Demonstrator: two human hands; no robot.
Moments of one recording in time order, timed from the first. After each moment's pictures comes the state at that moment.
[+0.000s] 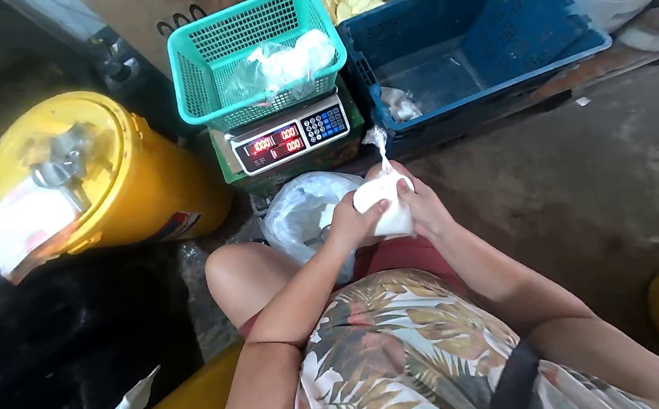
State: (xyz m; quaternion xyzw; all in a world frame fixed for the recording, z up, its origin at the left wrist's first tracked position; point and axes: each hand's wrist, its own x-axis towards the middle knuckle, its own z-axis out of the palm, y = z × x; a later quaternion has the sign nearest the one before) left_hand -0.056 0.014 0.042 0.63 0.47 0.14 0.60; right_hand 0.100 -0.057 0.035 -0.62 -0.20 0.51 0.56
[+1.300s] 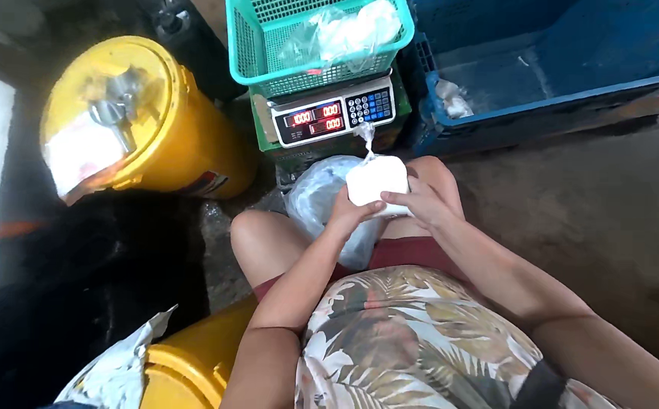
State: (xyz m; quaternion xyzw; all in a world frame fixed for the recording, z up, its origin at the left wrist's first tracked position) left_hand -0.111 0.022 0.009 0.44 0.50 0.24 0.71; right_hand 0.059 -0.019 0.033 -0.63 -0.28 0.60 0.42
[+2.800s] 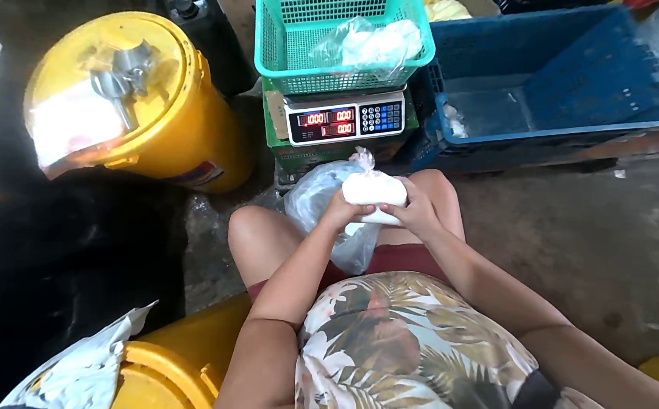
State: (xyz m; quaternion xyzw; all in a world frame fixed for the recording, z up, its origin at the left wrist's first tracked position) left_hand -0.135 0.042 -0.008 0.43 0.44 0.29 0.73; right_hand 0.045 -0.018 0.012 -0.61 -0.53 0.40 0.43
